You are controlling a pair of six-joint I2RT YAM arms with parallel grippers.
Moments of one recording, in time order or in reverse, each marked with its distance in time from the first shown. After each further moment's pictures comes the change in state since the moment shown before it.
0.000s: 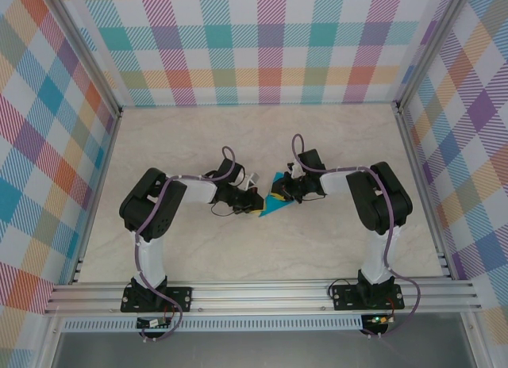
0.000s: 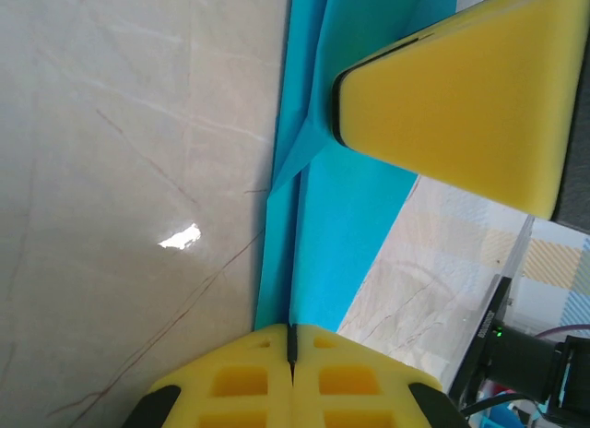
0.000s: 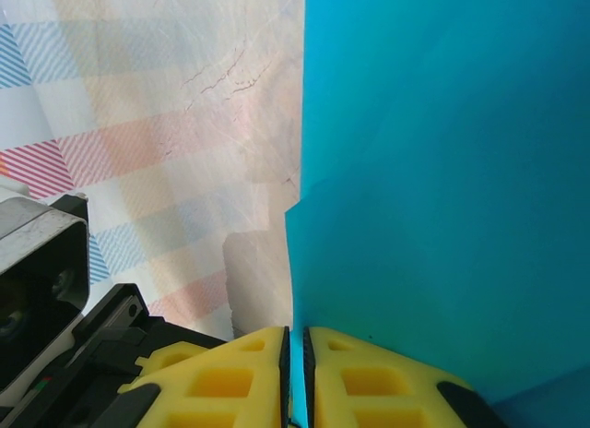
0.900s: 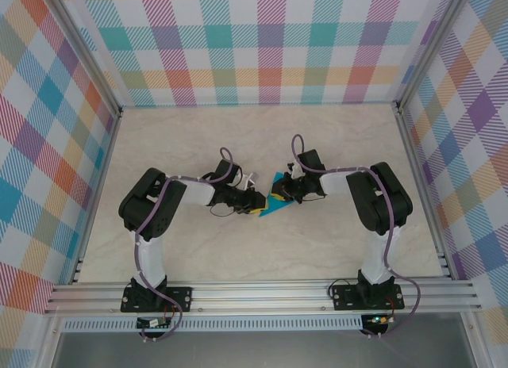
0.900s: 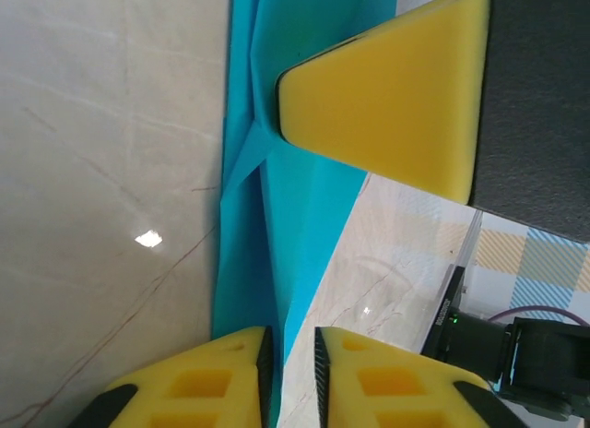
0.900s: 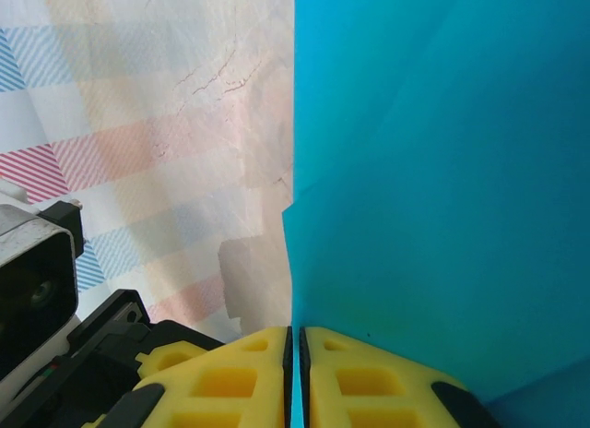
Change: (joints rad) left arm 0.021 0.003 -0.032 0.102 0.084 -0.034; right arm 0.004 -0.003 -0.004 -0.002 0.018 0.006
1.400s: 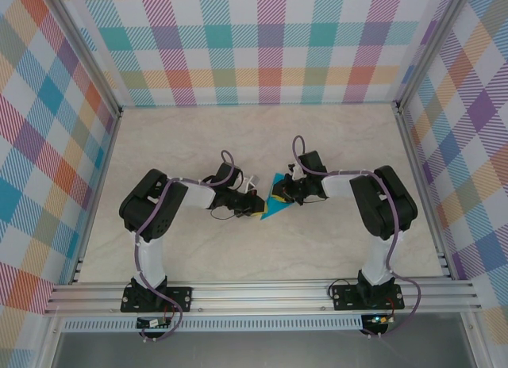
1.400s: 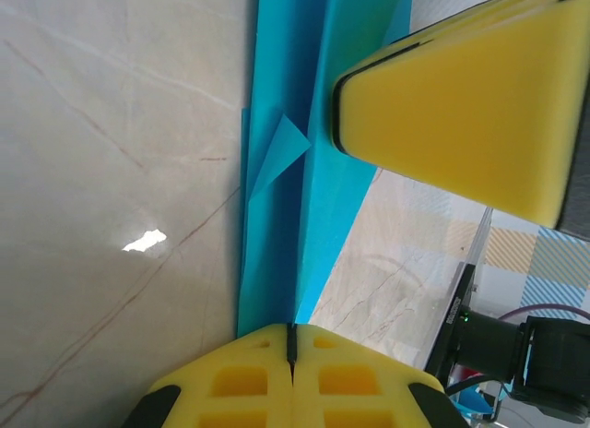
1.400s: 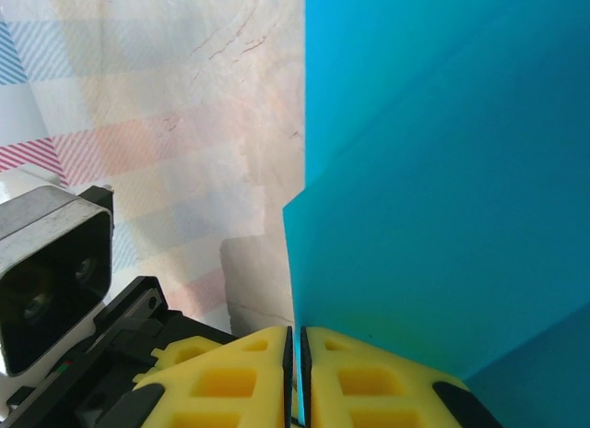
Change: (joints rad) left arm -0.017 -0.003 -0.036 0.044 -0.011 -0.017; right arm 0.008 -0.054 -0.040 -0.001 0.019 0.000
